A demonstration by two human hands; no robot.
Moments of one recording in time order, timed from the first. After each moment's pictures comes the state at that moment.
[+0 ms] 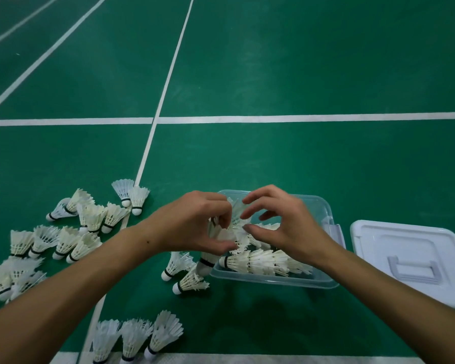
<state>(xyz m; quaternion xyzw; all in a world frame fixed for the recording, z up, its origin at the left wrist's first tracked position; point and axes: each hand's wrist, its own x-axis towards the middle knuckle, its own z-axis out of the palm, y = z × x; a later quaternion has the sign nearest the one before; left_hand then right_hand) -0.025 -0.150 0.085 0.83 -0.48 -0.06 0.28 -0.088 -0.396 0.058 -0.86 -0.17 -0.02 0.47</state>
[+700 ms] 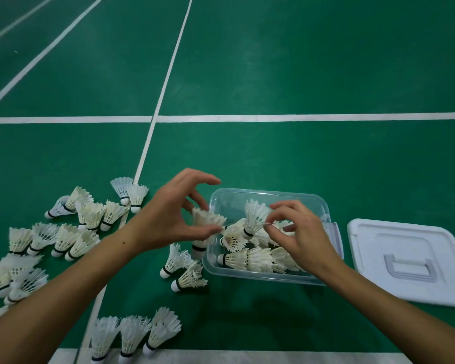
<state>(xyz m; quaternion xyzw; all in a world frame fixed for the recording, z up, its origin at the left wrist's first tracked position) -0.034 -0.125 0.091 0.84 -0.35 -0.06 0.41 -0.113 -0.420 0.011 -0.90 -0.02 -0.04 0.43</state>
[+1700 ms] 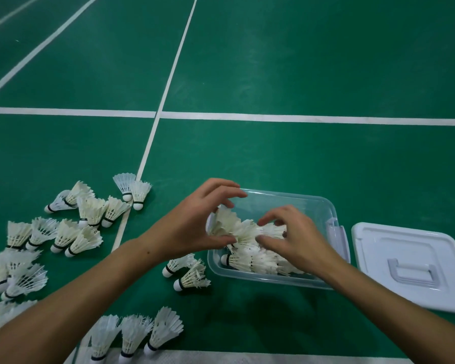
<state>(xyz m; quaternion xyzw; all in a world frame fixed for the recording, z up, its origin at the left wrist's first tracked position) -0.042 -0.136 0.072 0.83 -0.39 -0.07 0.38 -0.102 -0.395 0.031 -0.93 -0.01 0.10 0.35</state>
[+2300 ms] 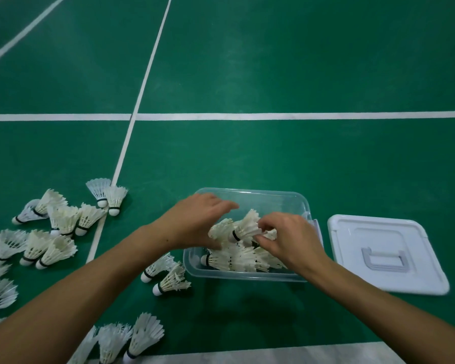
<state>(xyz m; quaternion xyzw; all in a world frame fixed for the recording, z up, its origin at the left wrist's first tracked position) -0.013 -0.192 0.033 0.88 -0.45 -0.13 0.06 -0.116 -0.425 0.022 -0.98 -0.03 -0.02 0.21</state>
